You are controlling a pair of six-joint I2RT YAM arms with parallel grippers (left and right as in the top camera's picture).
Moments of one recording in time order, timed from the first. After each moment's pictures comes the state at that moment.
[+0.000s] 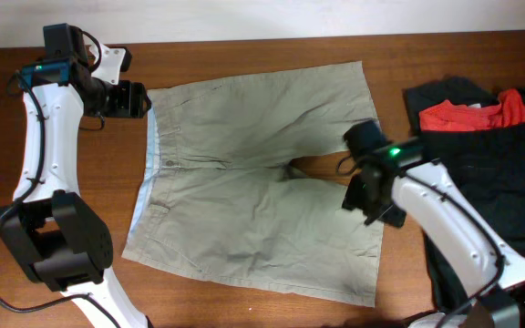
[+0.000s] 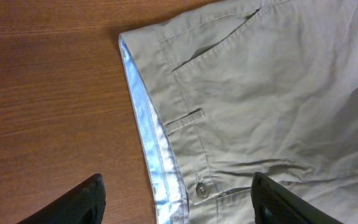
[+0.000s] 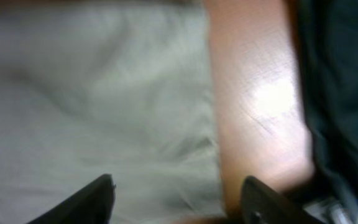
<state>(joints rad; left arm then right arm) 0.16 2.03 1.90 -1.05 0.30 0.25 0.29 1.52 1.16 -1.20 0.10 0.73</state>
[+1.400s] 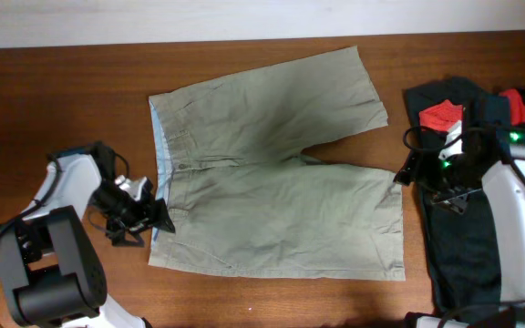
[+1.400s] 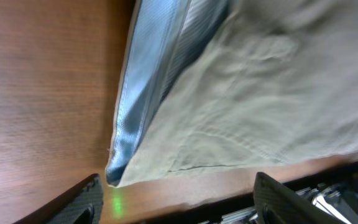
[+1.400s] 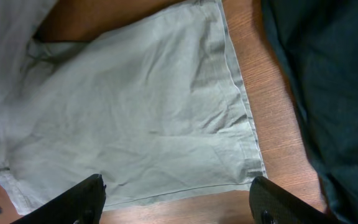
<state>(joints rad) 0.22 1.83 1.12 -1.23 0.31 0.06 -0.20 1.46 1.31 -1.30 -0.25 0.33</state>
